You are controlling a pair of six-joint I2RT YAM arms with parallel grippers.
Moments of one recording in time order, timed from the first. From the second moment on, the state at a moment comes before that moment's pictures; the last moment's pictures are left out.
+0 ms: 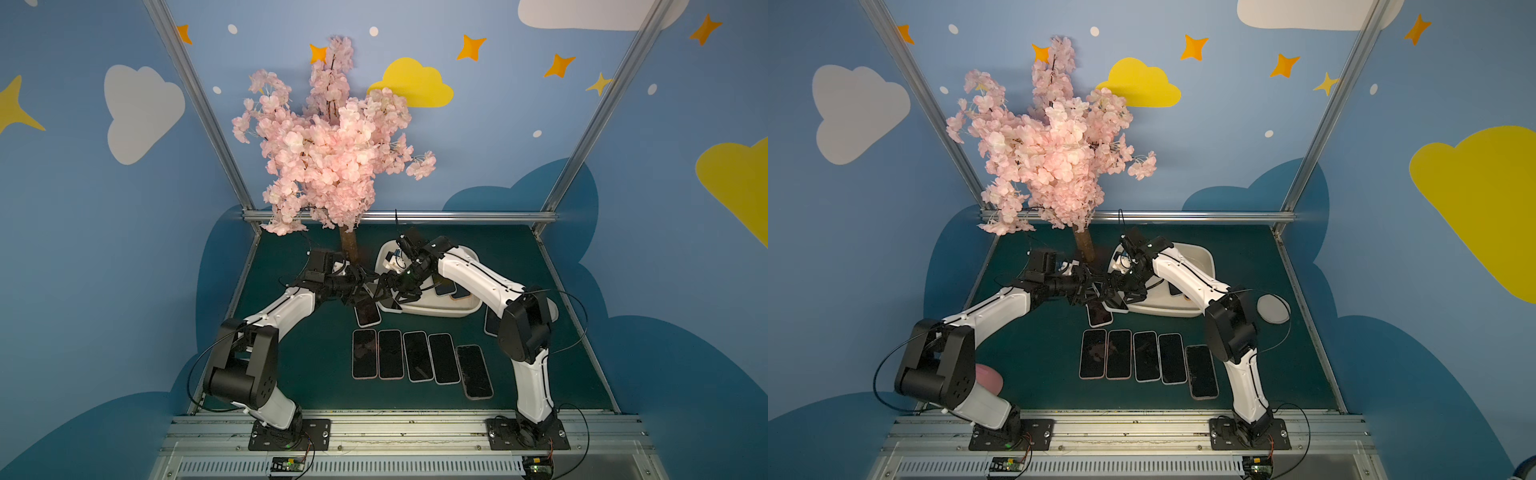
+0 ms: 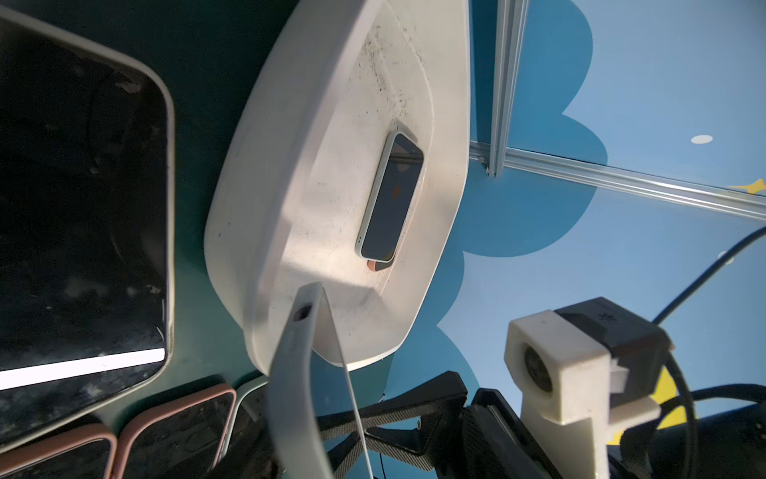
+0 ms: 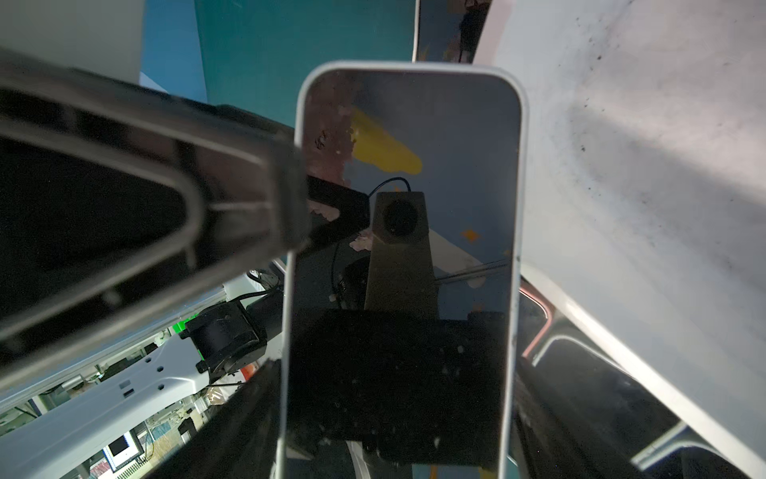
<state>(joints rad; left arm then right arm) -0.21 1.58 0.97 -0.10 0.78 -1.18 0.74 2.08 1.91 -1.05 -0.62 0.46</state>
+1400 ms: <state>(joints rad) -0.06 1.27 0.98 -0.63 0.87 -0.65 0.68 1.98 1.96 -1.05 -0.63 0.50</state>
